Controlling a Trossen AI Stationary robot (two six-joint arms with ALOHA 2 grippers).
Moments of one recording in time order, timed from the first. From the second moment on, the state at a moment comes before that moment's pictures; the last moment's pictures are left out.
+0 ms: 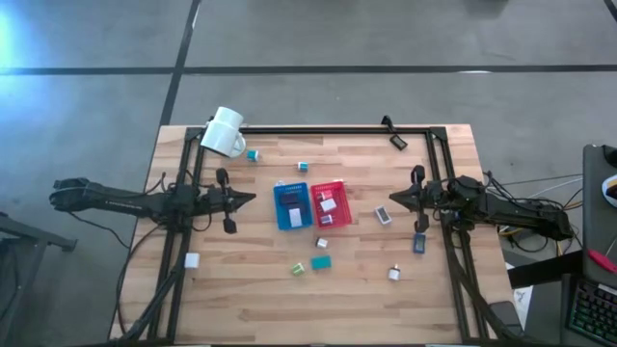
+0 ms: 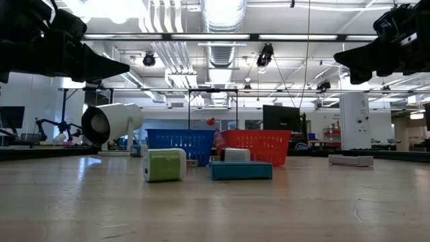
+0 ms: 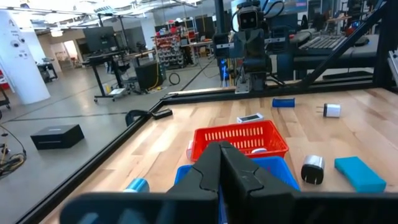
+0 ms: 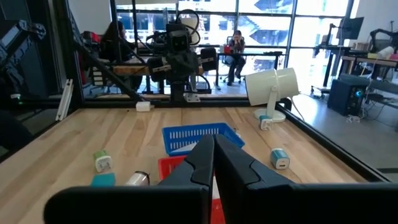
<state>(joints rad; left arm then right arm) -0.02 0.54 0.01 0.50 -0.23 0.16 -0.18 0.09 0.03 0.09 -0.13 0.02</state>
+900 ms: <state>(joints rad) -0.02 0.54 0.01 0.52 -0.27 0.12 -0.18 0.21 0.08 0.09 -0.13 0.03</state>
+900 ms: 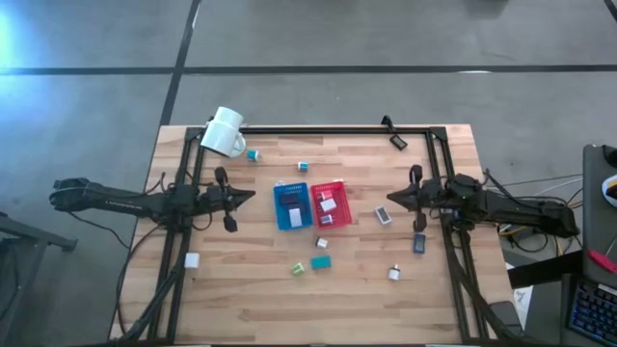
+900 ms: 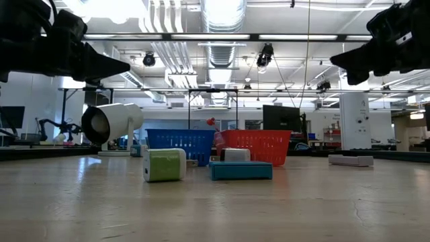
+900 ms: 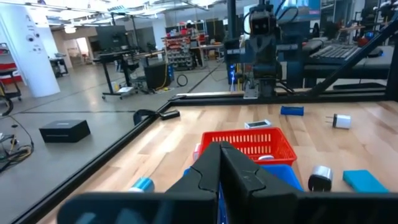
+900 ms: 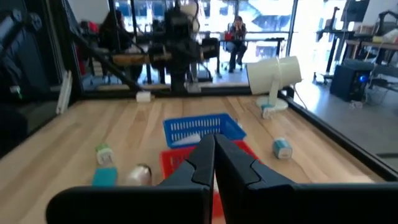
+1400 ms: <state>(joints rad) -0.02 0.54 0.01 0.53 -0.32 0.04 -0.18 0.37 0.08 0.19 -0.05 0.03</state>
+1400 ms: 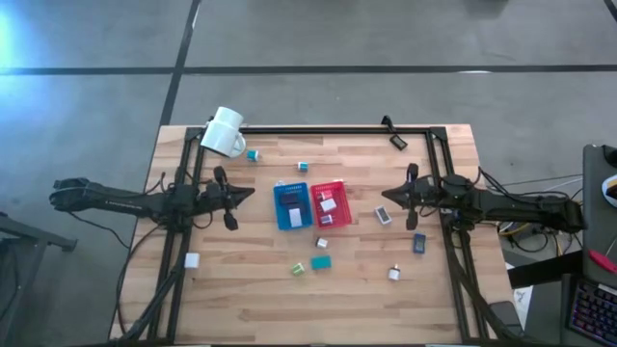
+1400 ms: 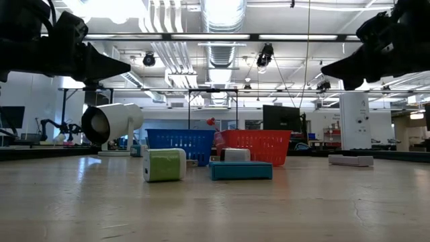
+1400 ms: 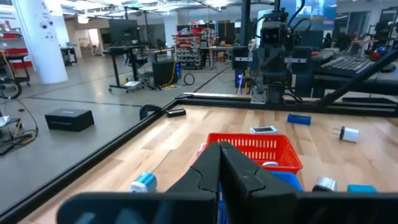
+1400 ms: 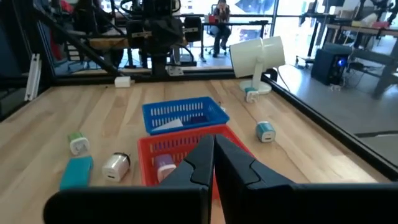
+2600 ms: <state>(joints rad) -0.02 0.55 0.01 0.53 -0.32 -0.01 -0.14 0.72 0.47 -0.15 -0.05 0.06</state>
